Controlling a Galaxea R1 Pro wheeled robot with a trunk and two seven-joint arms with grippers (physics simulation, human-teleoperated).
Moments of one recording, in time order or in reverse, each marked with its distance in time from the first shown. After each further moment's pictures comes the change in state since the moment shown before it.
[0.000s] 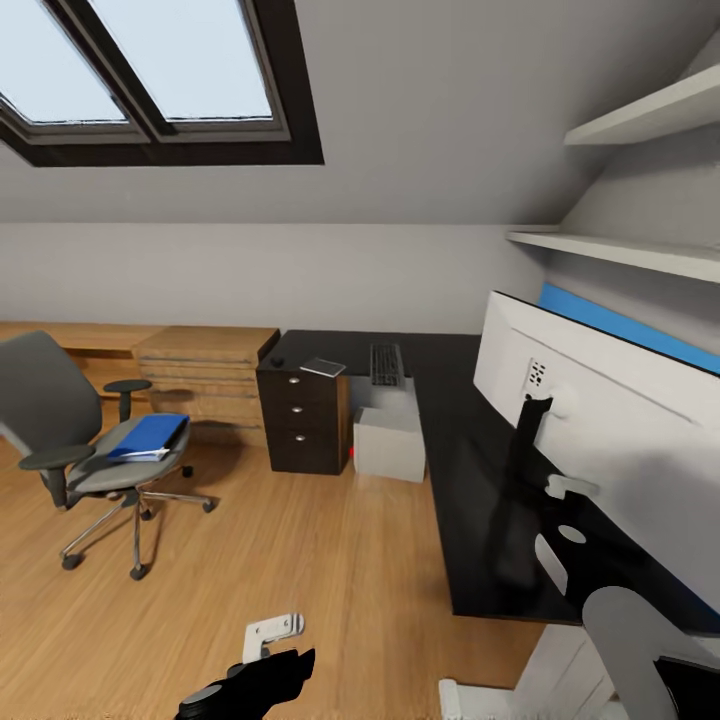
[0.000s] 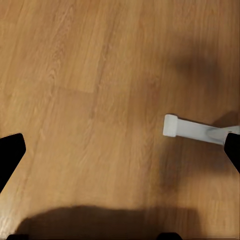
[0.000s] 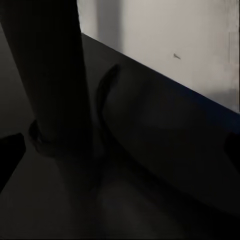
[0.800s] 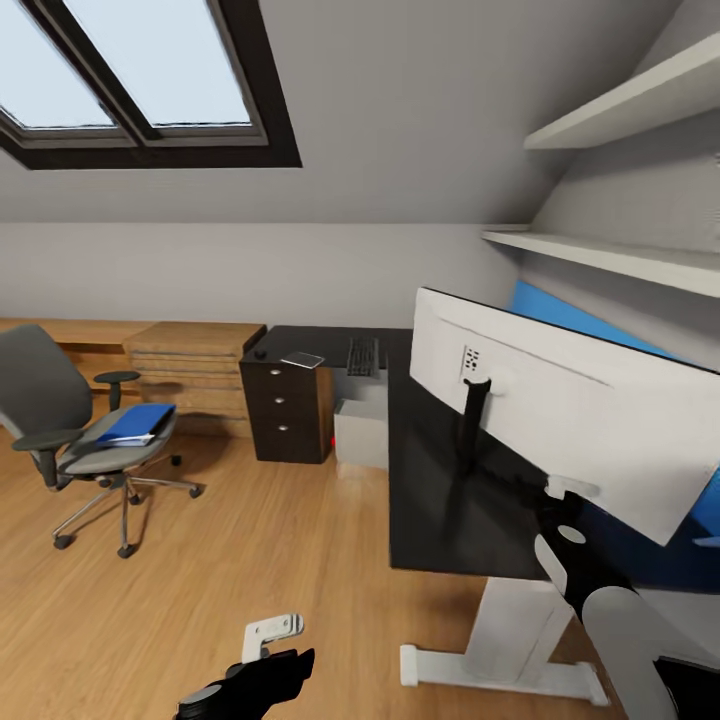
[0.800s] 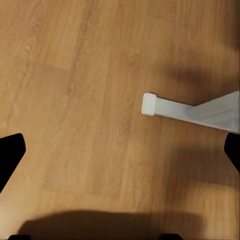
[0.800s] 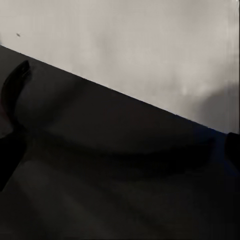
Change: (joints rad) left arm 0.000 0.000 0.000 0.000 -0.004 -0.002 0.004; right arm 0.000 0.001 0.000 0.002 0.000 0.000 0.000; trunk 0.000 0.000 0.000
